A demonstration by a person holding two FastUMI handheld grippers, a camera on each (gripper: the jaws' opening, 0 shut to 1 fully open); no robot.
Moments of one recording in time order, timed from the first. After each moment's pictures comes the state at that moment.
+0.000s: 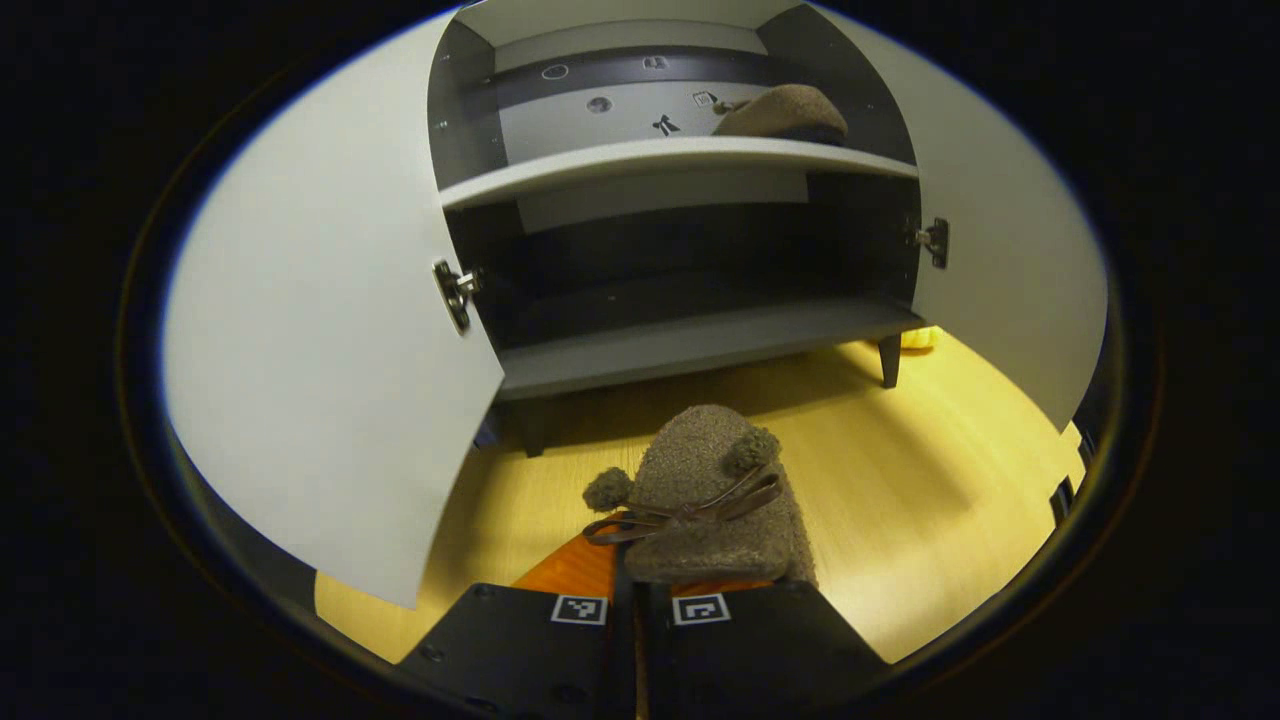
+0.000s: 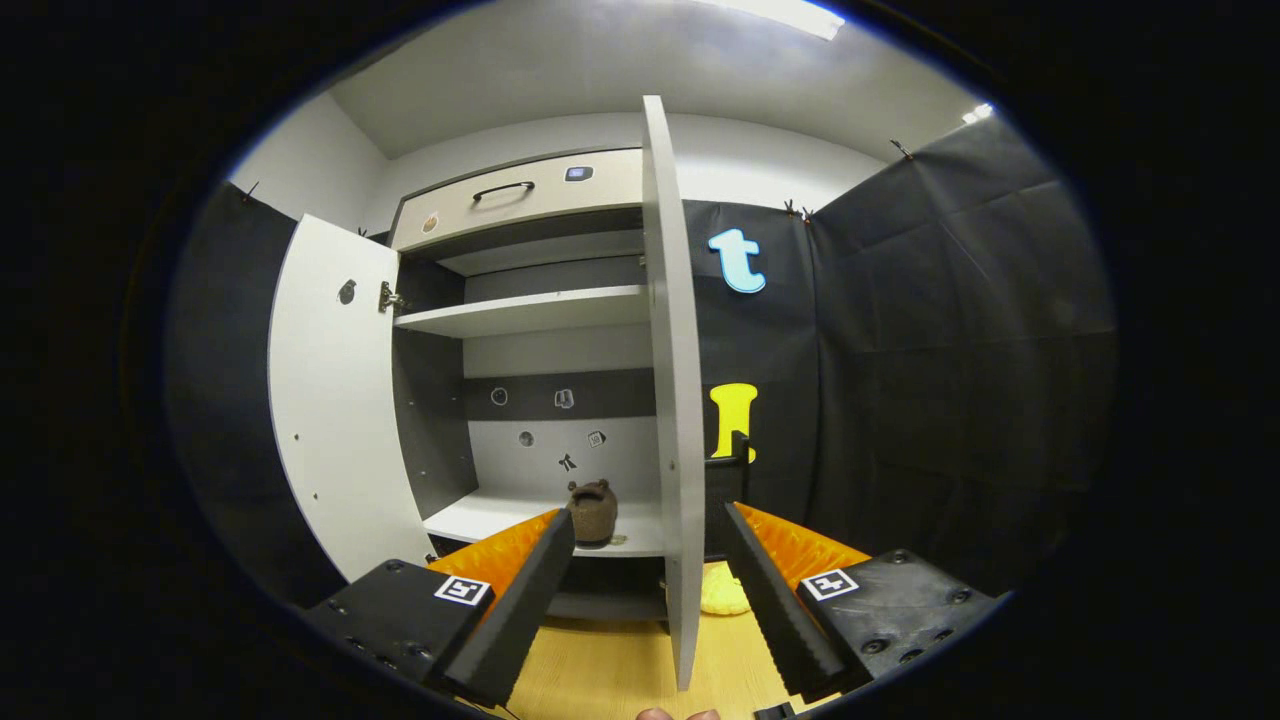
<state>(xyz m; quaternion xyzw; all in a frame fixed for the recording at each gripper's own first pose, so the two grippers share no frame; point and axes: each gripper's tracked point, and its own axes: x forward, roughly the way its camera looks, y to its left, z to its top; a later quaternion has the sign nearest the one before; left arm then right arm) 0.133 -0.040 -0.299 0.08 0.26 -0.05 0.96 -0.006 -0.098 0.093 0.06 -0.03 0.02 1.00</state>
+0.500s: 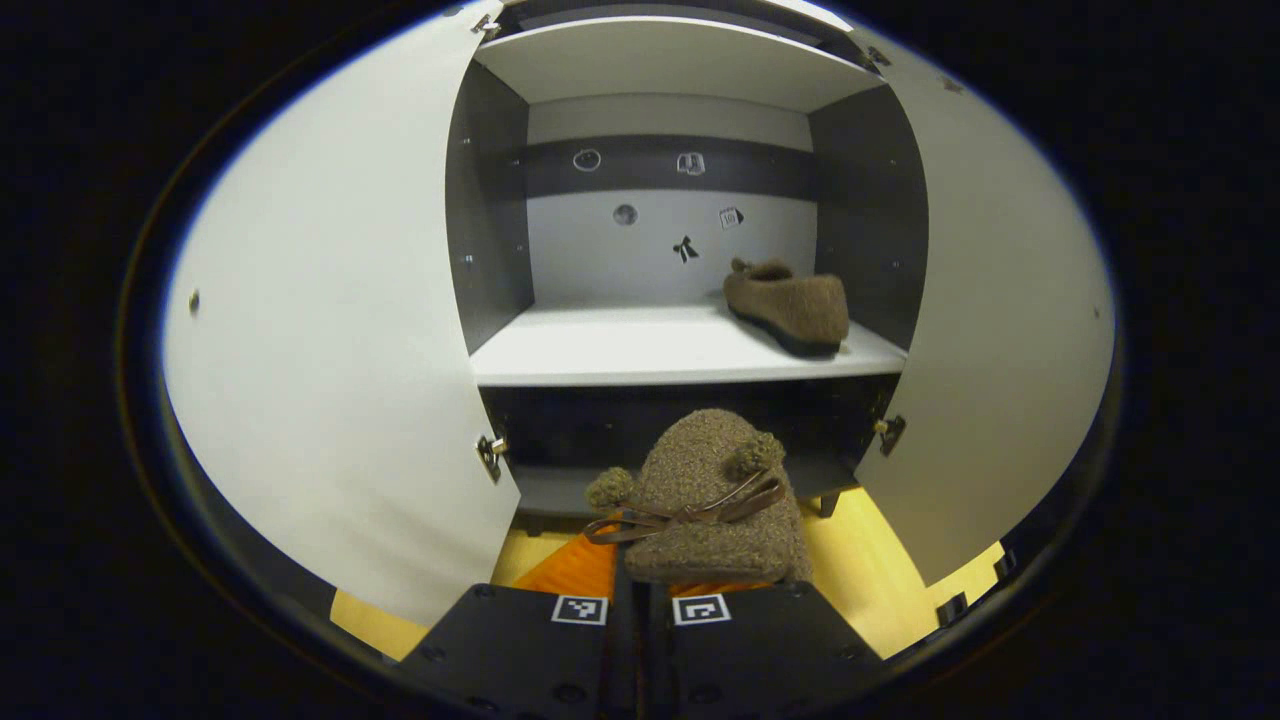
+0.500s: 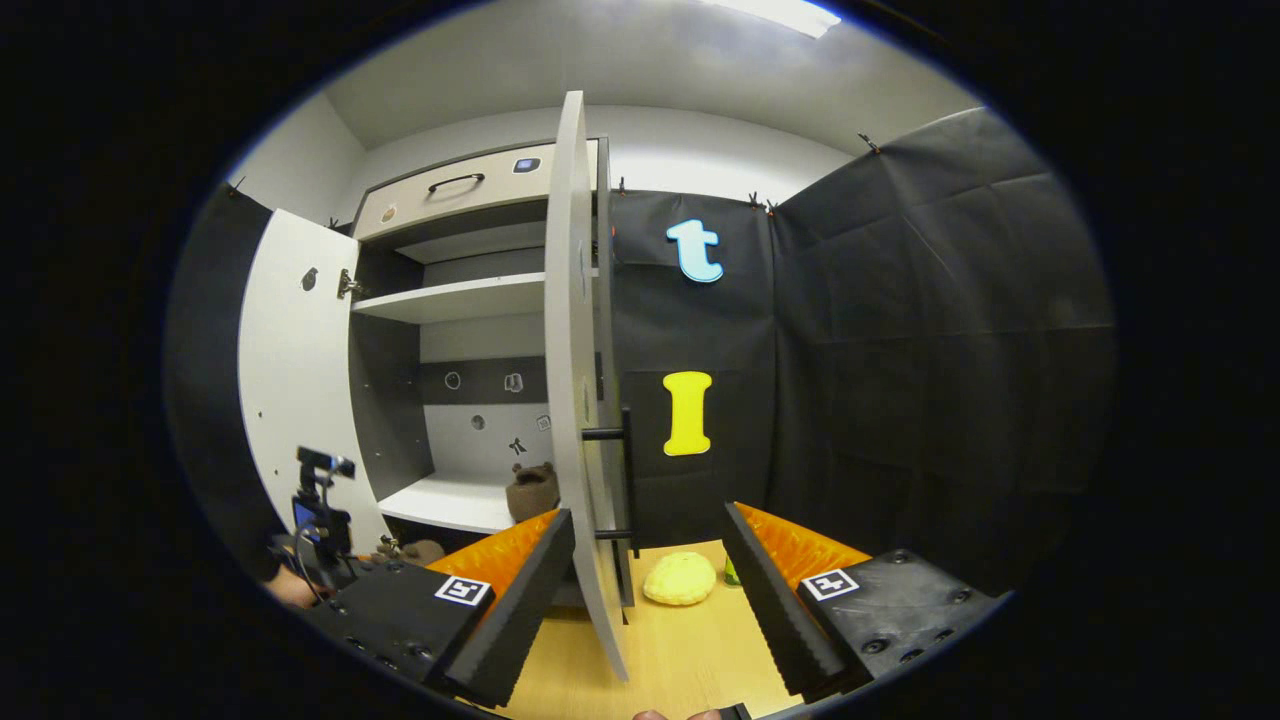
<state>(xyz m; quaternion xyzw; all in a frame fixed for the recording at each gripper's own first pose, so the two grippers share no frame) 0.153 -0.069 -0.097 0.00 0.19 -0.05 0.98 -0.010 -0.172 0.064 0.05 -0.01 -0.02 1.00</state>
